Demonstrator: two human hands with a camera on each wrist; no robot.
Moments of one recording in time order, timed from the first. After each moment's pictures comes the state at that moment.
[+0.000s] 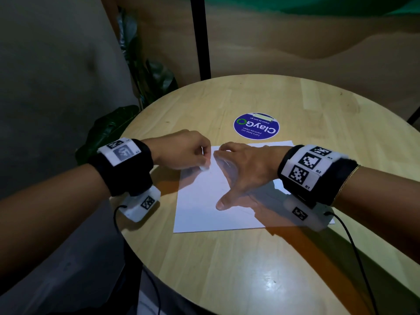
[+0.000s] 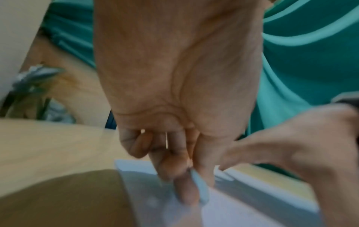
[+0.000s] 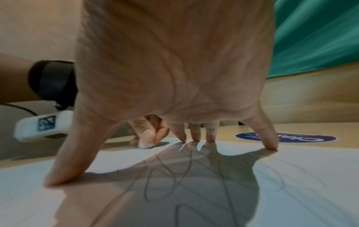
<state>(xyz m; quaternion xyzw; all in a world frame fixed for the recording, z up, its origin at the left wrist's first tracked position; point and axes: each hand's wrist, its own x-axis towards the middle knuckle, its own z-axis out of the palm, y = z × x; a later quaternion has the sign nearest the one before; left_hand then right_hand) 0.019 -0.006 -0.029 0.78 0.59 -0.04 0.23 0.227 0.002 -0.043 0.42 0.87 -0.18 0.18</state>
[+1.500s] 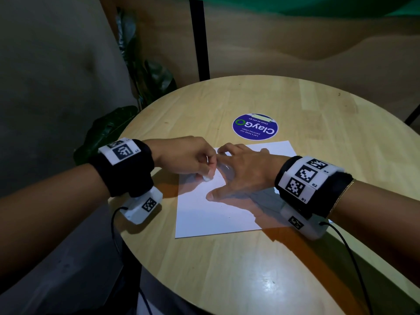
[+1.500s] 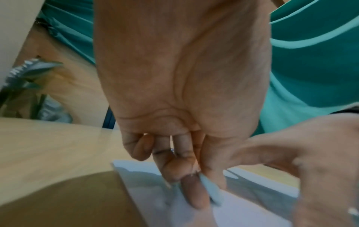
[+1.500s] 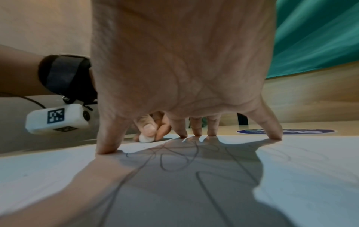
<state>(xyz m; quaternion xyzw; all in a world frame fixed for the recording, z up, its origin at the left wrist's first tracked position) 0.027 -0.010 -0.028 0.78 0.55 -0.06 0.28 0.223 0.000 -0.063 0.42 0.88 -0.15 0.13</state>
